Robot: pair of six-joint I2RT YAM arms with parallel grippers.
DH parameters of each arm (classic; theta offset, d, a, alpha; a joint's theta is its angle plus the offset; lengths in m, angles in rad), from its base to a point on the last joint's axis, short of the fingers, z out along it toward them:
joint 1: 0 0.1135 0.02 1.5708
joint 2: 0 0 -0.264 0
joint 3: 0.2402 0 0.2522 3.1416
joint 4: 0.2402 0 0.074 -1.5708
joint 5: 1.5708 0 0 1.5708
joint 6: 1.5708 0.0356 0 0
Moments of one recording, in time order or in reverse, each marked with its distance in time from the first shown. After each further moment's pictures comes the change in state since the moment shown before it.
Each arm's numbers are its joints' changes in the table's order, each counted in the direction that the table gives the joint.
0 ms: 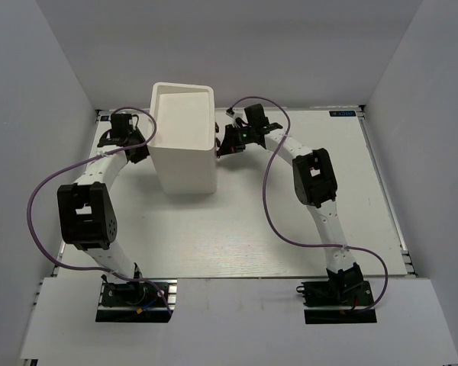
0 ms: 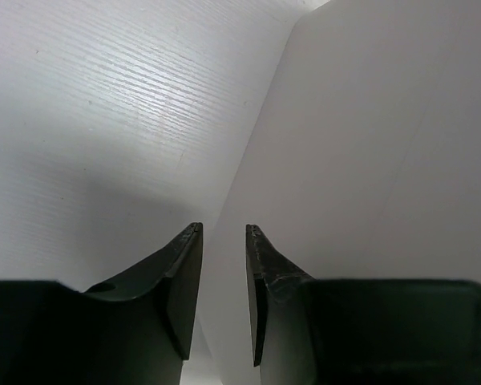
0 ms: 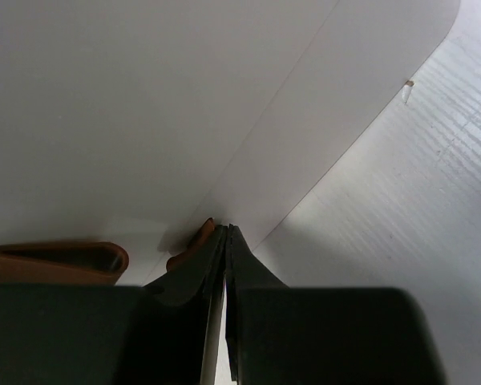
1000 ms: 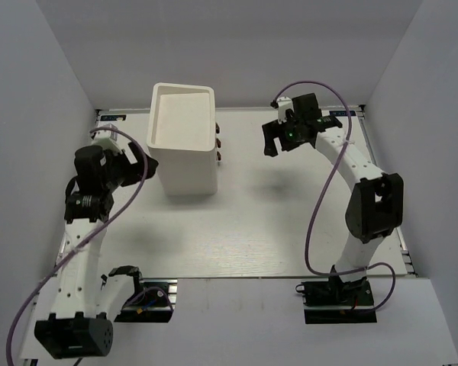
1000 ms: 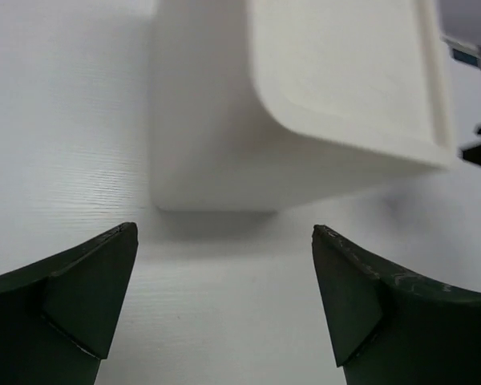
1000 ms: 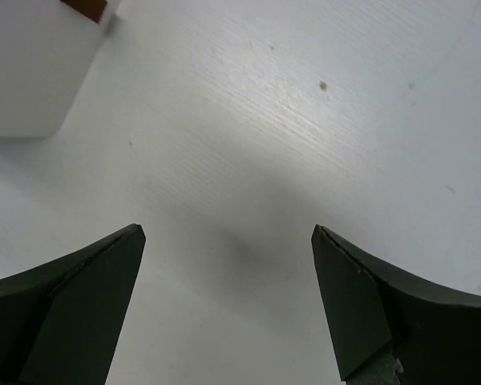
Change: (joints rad) left arm 0.029 0.787 -0.287 0.144 0.194 0.150; right arm -0.148 0.698 -0.499 0.324 0.469 -0.410
